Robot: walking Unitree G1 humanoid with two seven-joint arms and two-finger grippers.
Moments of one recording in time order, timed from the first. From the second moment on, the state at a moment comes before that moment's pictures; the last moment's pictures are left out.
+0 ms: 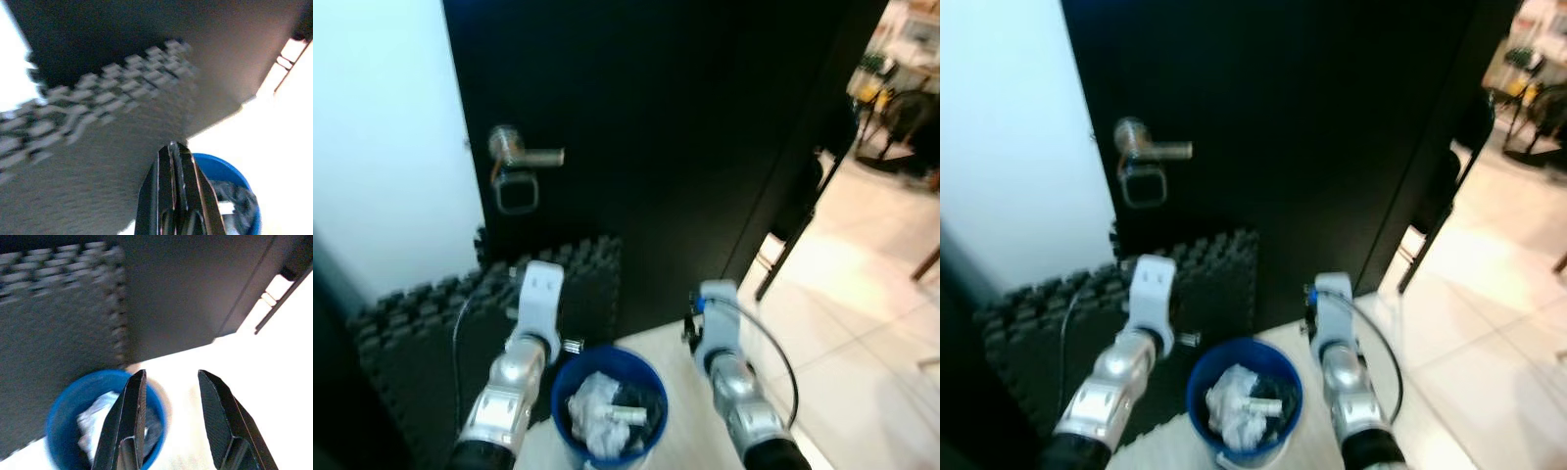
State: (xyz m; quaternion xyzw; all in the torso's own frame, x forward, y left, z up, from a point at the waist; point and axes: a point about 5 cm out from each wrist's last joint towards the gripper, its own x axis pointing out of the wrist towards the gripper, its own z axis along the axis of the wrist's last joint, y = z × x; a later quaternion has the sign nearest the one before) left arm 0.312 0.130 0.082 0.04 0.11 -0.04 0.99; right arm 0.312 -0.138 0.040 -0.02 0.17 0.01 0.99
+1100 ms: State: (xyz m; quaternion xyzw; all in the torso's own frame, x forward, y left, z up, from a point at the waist) left arm 0.316 0.127 0.085 0.05 0.11 -0.05 0.99; right arm 0.310 -0.147 0.039 -0.03 0.19 -0.01 0.98
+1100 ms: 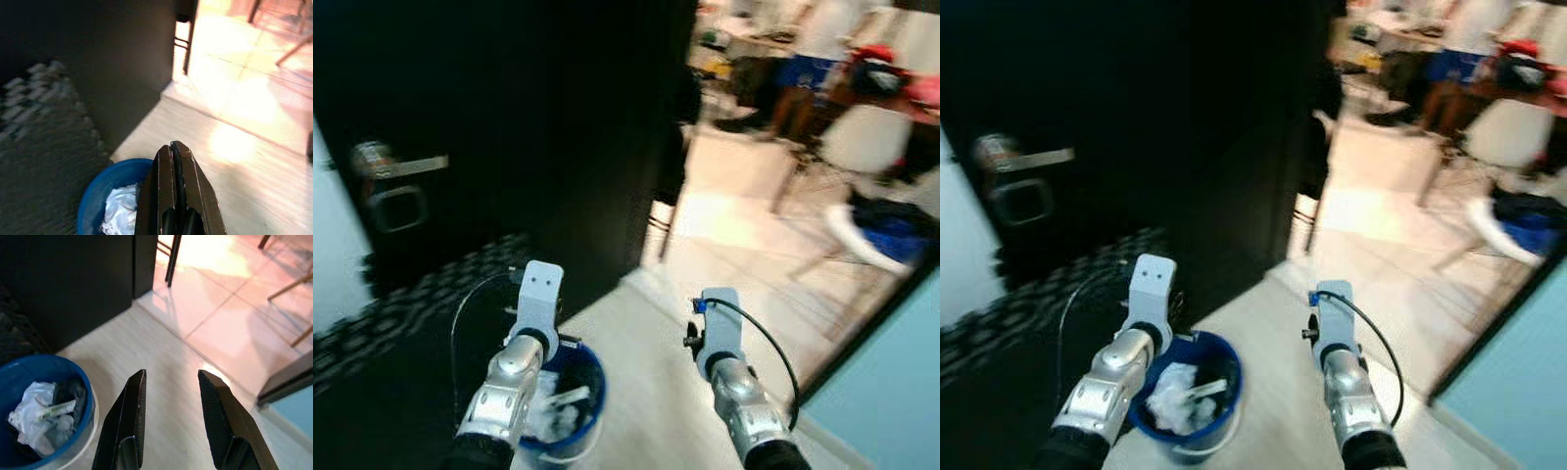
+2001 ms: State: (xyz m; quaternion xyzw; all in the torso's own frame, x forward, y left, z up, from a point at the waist) left arm 0.315 0.127 0.080 0.05 0.13 -0.06 0.99; right arm 0.308 -0.152 0.037 -0.04 0.20 -0.02 0.98
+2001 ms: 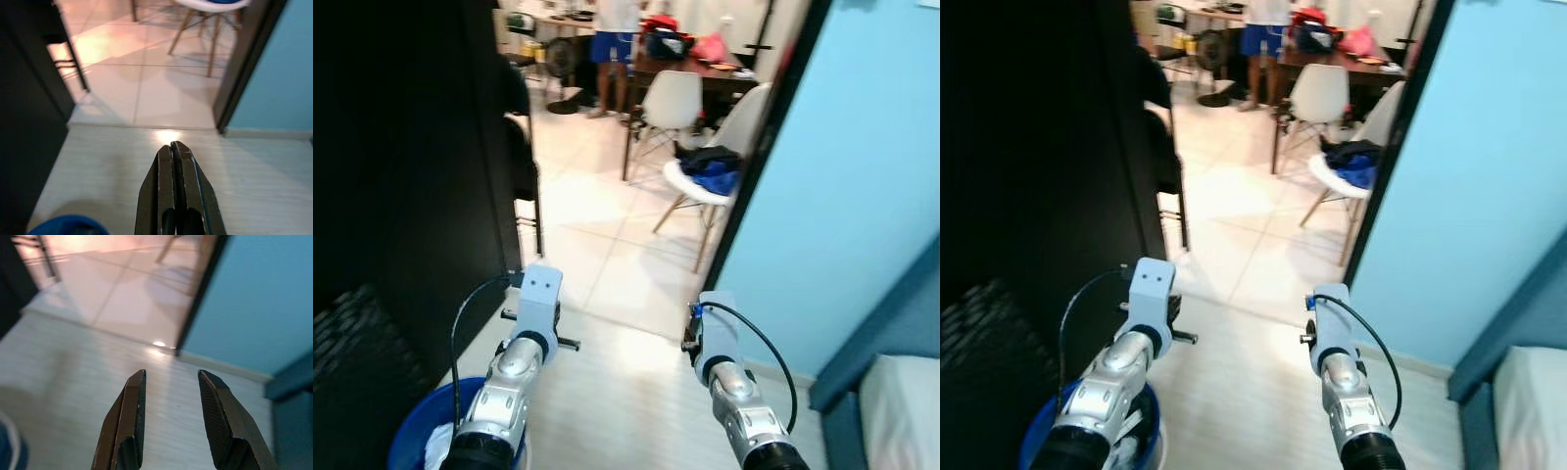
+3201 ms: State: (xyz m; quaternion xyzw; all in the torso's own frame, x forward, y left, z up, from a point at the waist) left arm 0.314 0.129 0.077 0.05 0.13 -0.05 0.99; right arm 0.301 -0.146 0.031 -0.05 0.22 0.00 0.98
